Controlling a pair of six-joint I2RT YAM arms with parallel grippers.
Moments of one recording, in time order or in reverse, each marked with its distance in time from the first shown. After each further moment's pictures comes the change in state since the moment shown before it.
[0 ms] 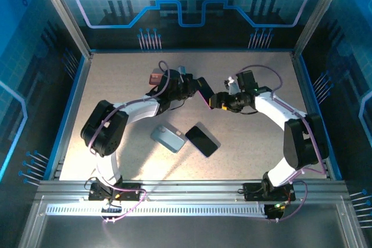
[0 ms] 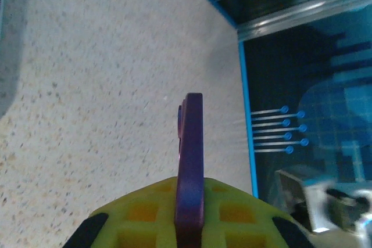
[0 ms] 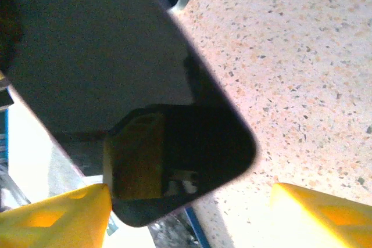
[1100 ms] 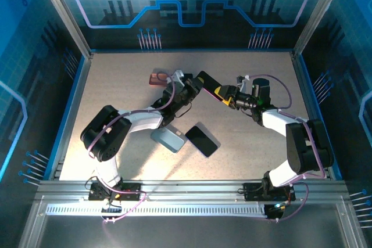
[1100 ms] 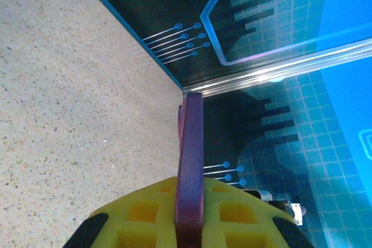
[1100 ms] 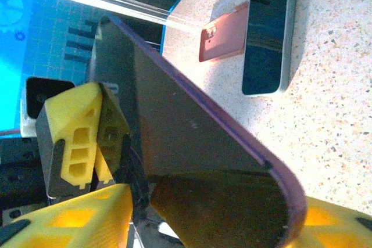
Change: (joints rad) left arm -0.118 -0.029 -0.152 0.375 -0.283 -0.180; right arm -0.095 -0.056 -0.310 0.840 -0.237 0.512
